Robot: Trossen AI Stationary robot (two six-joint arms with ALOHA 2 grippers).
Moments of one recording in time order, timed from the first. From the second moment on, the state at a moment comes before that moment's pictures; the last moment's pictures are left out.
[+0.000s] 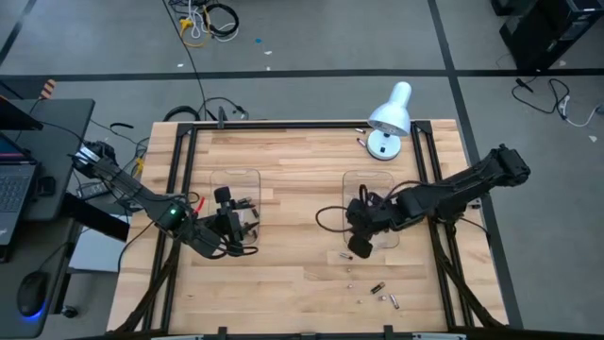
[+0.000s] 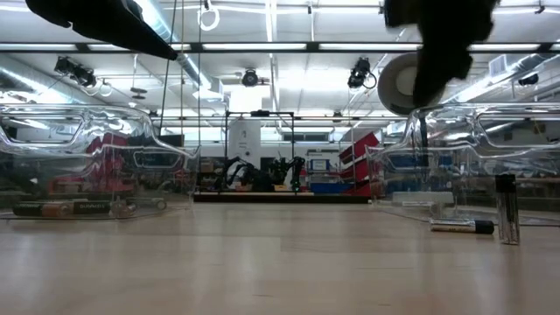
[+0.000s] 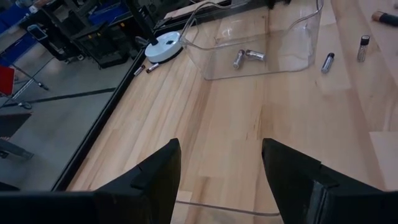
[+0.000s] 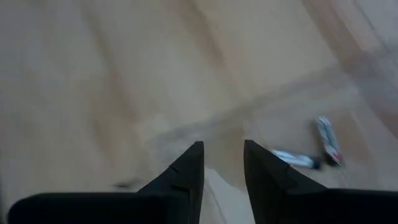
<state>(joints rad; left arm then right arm) -0.59 1.09 0.71 -0.33 -0.89 -0.22 0.33 1.41 1.06 -0.78 0.19 0.77</state>
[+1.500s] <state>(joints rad) -0.59 1.09 0.71 -0.33 -0.89 -0.22 0.69 1.81 1.19 -0.62 0.14 0.83</state>
